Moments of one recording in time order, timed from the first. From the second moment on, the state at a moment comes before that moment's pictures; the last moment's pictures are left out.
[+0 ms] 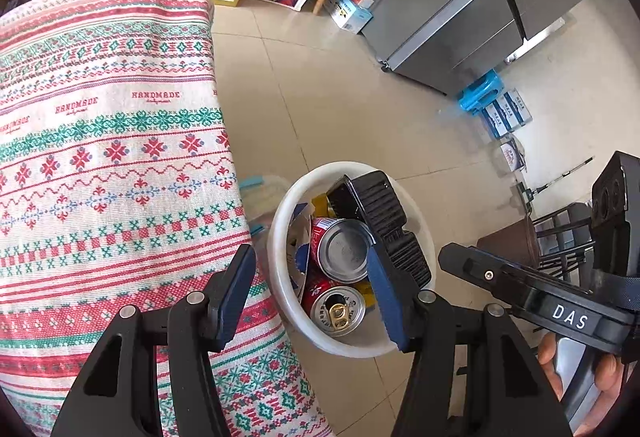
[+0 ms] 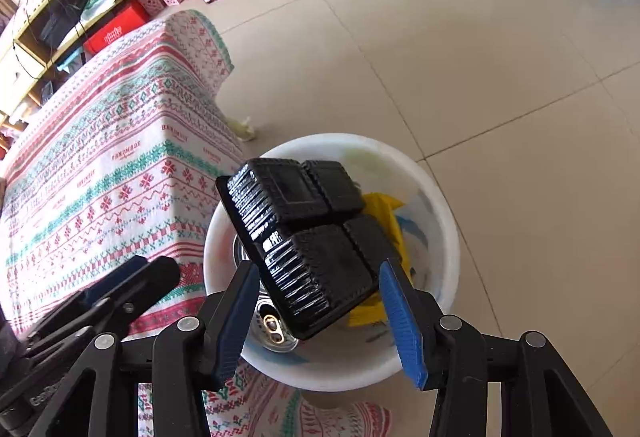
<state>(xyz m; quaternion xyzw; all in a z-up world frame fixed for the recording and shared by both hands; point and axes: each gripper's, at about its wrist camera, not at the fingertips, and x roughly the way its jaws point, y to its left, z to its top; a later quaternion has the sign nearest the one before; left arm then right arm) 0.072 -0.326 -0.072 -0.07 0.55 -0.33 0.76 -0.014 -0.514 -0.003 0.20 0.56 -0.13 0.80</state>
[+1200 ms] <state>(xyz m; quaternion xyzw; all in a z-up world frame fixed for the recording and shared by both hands) -0.076 -0.195 0.050 0.11 0.39 -0.21 0.89 -0.150 -0.388 0.035 0.17 0.39 -0.22 0.88</state>
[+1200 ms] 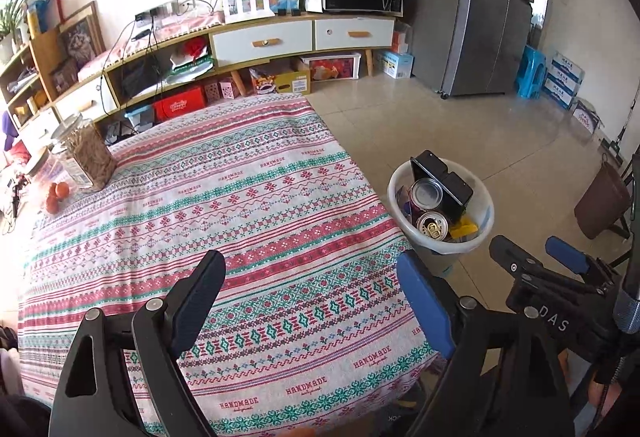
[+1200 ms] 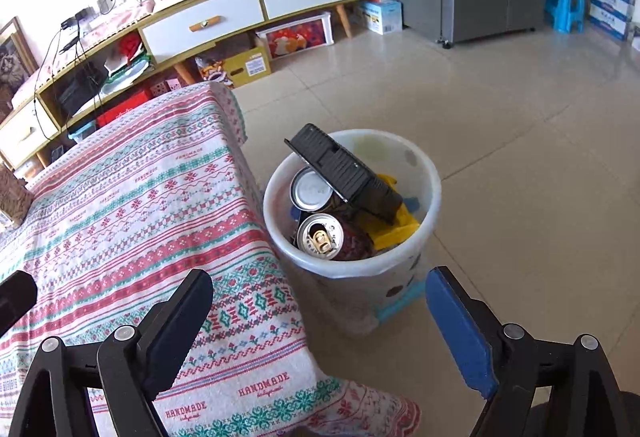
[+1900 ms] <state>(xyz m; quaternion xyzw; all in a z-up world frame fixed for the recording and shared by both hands) -0.076 -0.190 0.046 0.10 0.38 -0.23 0.89 -0.164 -0.370 0.038 0.13 0.36 -0.24 0.89</state>
